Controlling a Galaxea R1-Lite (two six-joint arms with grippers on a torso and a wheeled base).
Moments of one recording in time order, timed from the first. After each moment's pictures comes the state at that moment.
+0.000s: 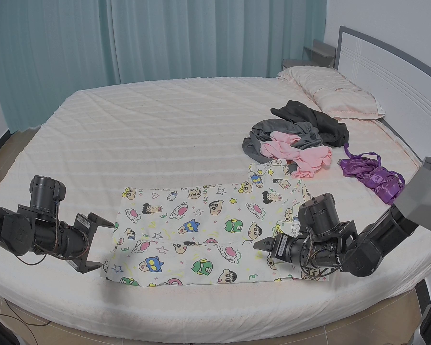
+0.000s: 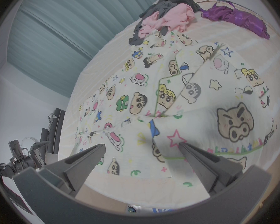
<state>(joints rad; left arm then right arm) -0.06 1.71 -0.62 -0.22 -0.25 -1.25 0.58 2.07 -0.76 -0.55 -0.02 0.82</state>
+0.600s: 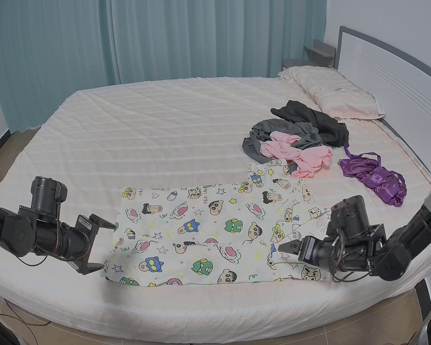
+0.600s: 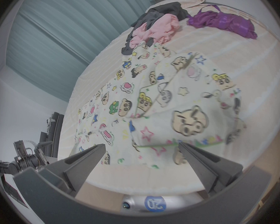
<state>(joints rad) -0.07 1.71 -0.61 -0.22 -0.25 -1.25 0.51 1.93 -0.58 -0.60 -0.01 0.79</state>
